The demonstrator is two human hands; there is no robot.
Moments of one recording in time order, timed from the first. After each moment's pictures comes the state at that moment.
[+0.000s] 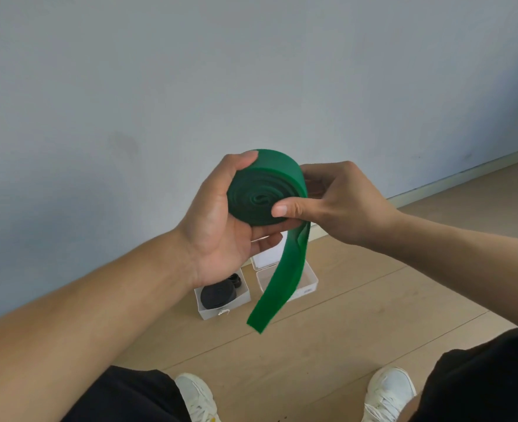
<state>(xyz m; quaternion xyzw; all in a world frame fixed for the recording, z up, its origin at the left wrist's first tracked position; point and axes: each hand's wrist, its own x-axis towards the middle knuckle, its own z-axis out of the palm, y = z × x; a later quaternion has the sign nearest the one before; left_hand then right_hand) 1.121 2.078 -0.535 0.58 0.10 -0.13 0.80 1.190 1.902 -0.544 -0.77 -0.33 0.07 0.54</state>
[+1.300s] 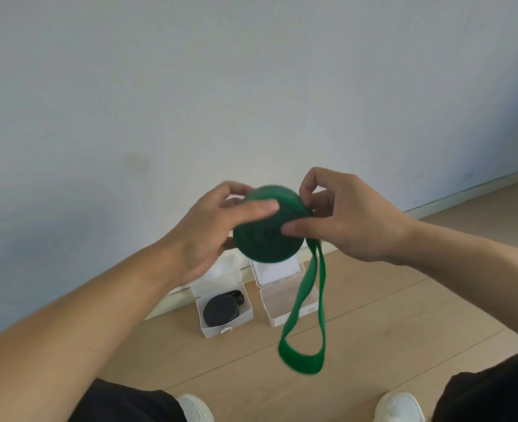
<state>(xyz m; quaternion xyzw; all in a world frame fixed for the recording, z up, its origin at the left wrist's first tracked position) 1.124 2.108 -0.530 0.75 0.05 -0.02 0.66 1.179 1.903 -0.516 -0.83 -0.31 0.09 0.46</state>
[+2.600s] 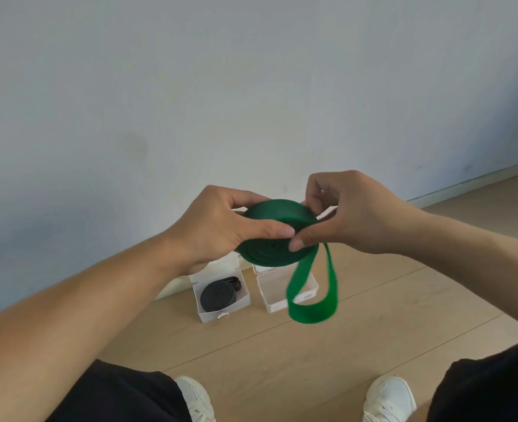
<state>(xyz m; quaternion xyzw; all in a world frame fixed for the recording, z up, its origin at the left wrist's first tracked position) 1.119 2.103 -0.542 0.80 0.02 -0.02 0.60 1.184 1.898 -0.527 -0.87 -0.29 0.10 0.38</state>
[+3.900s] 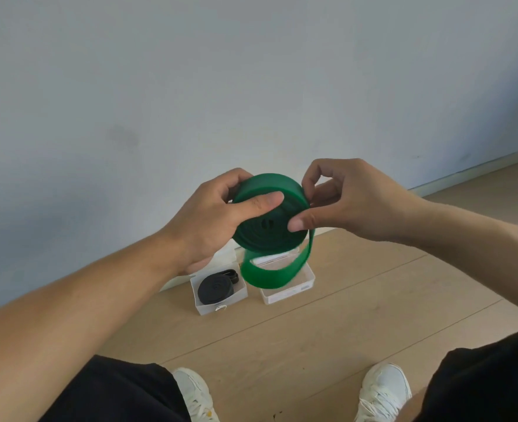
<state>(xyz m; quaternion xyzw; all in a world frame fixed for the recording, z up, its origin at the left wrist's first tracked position) 1.122 2.094 -0.548 0.75 0.02 0.01 0.66 1.183 1.886 -0.526 -0.83 -0.30 0.14 0.45</state>
